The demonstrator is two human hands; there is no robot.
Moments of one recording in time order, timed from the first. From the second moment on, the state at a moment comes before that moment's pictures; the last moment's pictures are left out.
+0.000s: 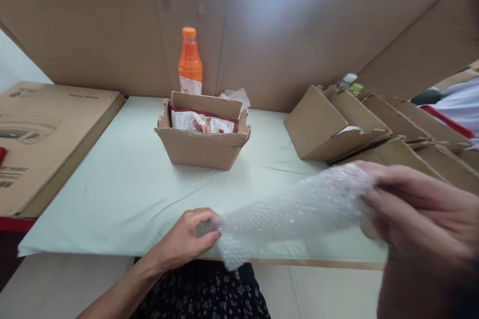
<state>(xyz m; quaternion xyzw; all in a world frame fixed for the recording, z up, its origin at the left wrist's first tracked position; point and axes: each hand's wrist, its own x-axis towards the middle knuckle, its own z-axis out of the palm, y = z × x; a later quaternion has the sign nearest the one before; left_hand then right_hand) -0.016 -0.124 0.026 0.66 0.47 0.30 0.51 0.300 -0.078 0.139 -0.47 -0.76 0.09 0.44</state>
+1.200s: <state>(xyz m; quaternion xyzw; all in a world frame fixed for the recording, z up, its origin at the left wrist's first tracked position) -0.041 -0.171 -0.017 0.20 0.53 0.44 0.70 0.136 0.071 0.009 -0.39 -0.91 0.07 0.10</state>
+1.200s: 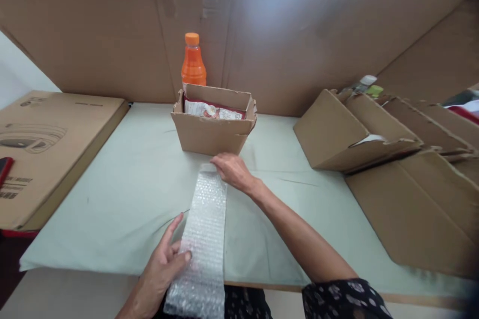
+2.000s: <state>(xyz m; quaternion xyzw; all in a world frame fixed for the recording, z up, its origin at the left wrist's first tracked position) -0.047 -0.182 -0.010 0.11 0.53 0.42 0.73 0.199 -0.061 -0.008 -0.29 -0.94 0.17 0.12</state>
